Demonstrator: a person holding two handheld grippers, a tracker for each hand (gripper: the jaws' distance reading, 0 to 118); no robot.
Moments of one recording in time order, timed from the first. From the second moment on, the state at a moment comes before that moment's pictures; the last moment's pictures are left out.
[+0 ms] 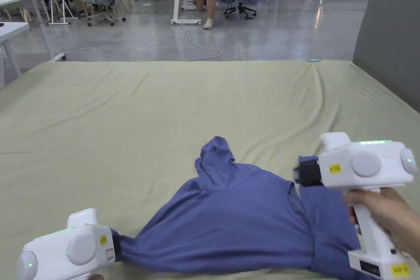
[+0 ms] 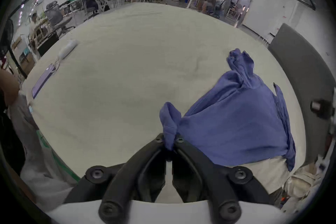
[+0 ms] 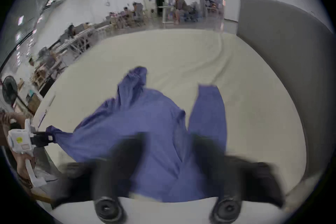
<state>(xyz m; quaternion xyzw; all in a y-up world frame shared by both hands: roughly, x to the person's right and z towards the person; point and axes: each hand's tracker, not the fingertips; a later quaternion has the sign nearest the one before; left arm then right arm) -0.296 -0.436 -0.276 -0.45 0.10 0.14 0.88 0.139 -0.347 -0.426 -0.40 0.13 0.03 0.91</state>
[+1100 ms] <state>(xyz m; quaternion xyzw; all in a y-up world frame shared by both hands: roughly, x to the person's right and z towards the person) -0.327 -0.352 -0.388 -0.37 0.08 0.09 0.92 0.083 -0.319 -0.604 -0.47 0.12 0.20 0.85</state>
